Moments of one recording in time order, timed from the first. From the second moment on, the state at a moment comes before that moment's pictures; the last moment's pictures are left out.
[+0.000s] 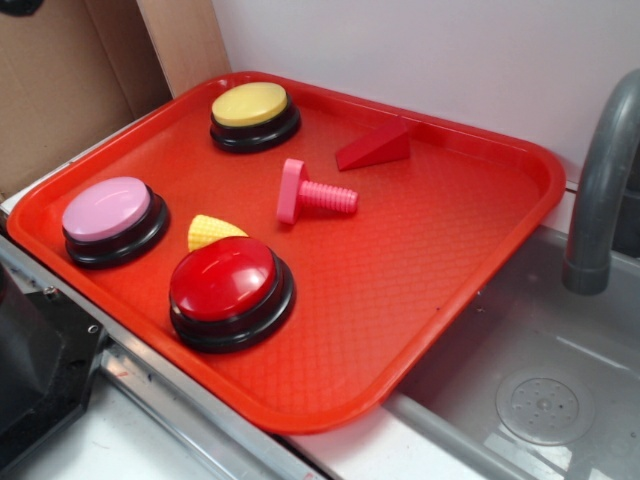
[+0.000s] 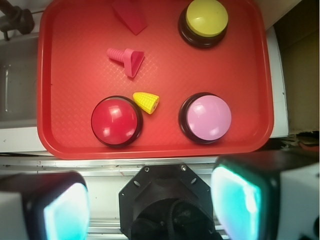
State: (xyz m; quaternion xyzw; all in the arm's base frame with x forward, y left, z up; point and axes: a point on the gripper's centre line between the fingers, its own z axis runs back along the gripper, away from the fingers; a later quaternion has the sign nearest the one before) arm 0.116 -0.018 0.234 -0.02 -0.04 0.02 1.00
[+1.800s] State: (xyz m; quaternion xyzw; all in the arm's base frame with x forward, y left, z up) arm 0.177 -0.017 0.083 0.03 0.01 0.36 0.93
